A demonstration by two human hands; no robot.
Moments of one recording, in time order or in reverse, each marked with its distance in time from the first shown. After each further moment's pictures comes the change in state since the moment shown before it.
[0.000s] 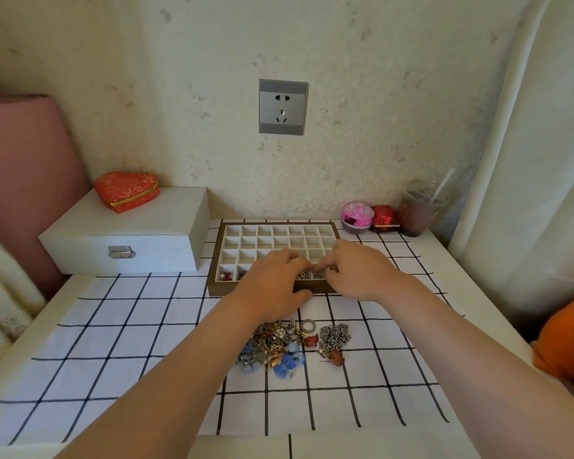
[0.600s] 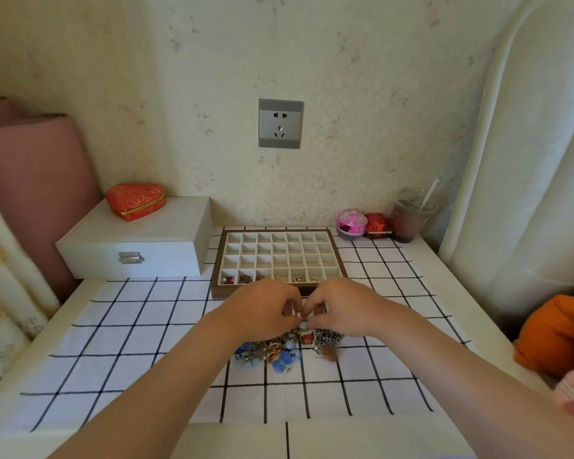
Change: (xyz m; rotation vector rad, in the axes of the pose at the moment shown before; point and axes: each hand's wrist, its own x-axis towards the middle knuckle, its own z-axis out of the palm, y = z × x) left_hand -0.038 0.016 -0.023 -0.061 -0.164 -0.006; right_hand -0.046 -0.025 0.011 0.138 -0.179 -0.123
